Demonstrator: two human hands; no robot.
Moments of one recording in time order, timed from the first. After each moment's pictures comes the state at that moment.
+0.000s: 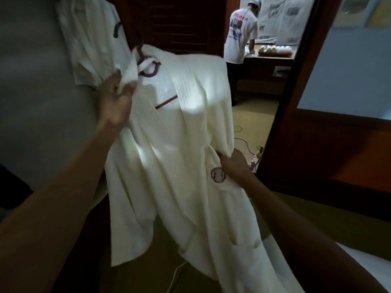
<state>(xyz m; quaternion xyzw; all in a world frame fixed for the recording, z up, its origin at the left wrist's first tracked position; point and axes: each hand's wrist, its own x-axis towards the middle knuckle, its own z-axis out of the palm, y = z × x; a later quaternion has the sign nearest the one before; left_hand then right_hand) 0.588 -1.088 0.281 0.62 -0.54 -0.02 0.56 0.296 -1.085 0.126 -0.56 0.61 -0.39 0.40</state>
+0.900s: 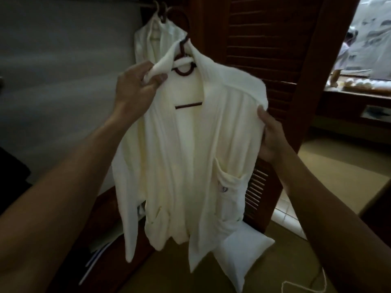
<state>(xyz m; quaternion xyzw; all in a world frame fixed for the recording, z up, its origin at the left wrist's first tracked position) 0.771 -1.325 0.355 0.64 -0.56 0.16 0.50 0.469 -1.439 0.254 -0.52 0.17 -0.43 0.72</state>
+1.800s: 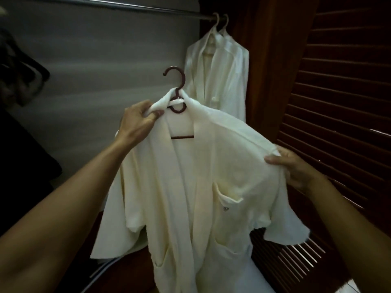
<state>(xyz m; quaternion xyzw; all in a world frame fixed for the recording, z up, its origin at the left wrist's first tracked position) 0.966 -1.440 0.301 0.75 -0.43 0.16 0.47 0.596 -1.689 0.228 -0.68 0.22 -0.20 0.68</state>
